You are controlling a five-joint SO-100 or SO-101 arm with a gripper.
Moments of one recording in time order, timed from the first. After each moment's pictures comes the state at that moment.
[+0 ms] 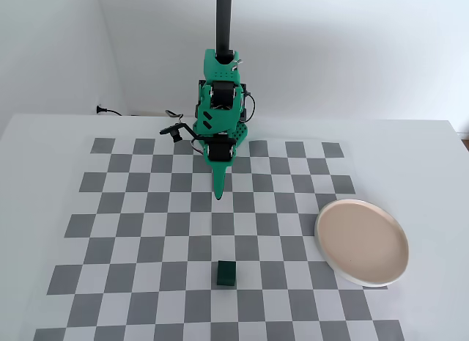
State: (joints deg) arm 0.8 190.2 178.3 53.7 2.6
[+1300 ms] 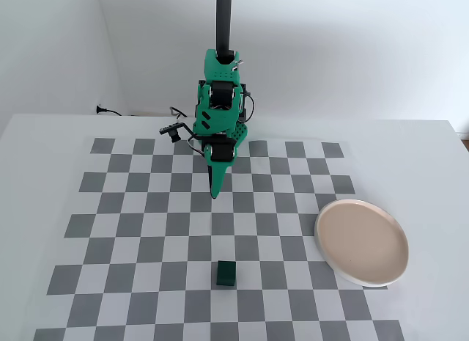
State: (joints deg) arm 2.4 190.2 178.3 55.0 -17.5
